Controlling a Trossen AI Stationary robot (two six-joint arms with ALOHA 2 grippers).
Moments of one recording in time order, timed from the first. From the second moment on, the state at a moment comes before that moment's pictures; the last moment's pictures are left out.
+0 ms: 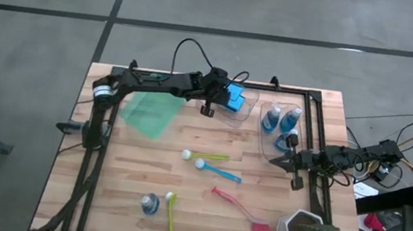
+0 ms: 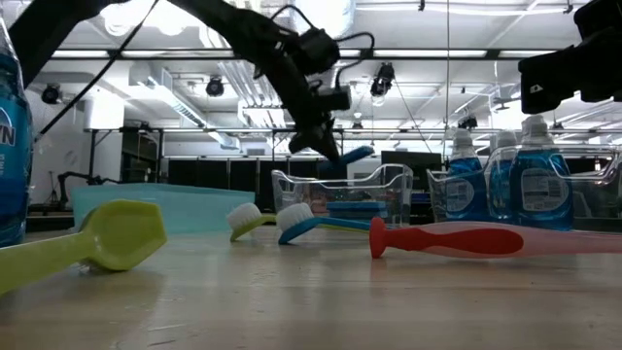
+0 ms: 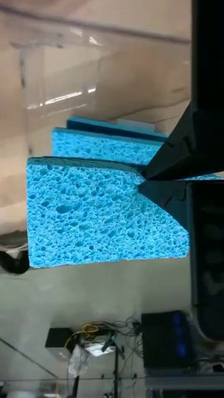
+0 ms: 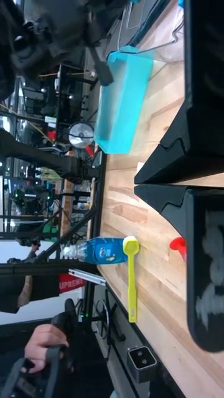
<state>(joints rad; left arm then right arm) 0.38 1.95 1.60 -0.40 -0.23 0.84 0.31 0.04 0.01 0.04 0.18 -0.03</state>
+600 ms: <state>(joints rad) 0.40 2.04 1.60 -0.31 -0.22 0.95 0.30 0.04 0.01 0.04 0.18 -0.03</state>
